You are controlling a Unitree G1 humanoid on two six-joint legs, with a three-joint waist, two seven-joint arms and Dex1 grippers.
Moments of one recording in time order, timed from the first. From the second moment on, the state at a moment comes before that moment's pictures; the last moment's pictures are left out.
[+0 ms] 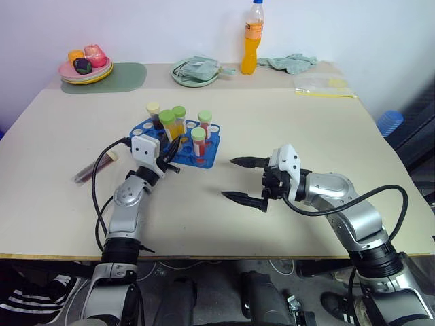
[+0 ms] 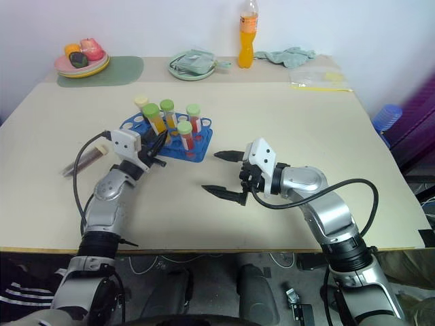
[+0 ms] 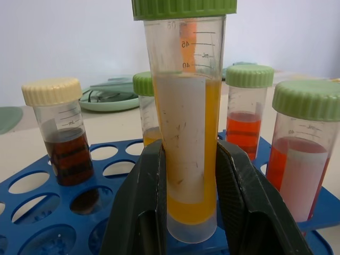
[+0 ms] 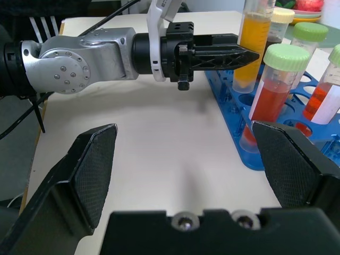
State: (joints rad) left arm -0.43 0.21 0.11 0.31 -0.18 -0.16 -0.44; right arm -0.40 -0.54 0.18 -0.27 0.41 0.41 0.91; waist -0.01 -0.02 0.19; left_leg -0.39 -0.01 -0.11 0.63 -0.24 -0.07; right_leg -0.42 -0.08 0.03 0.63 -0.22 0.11
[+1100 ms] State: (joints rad) left arm -0.36 0.22 0.10 0.27 -0.23 -0.07 -0.46; right arm -0.41 -0.54 0.18 -0.25 0.39 0.38 0.91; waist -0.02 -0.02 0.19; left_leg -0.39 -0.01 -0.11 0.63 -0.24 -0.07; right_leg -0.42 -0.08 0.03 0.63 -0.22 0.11
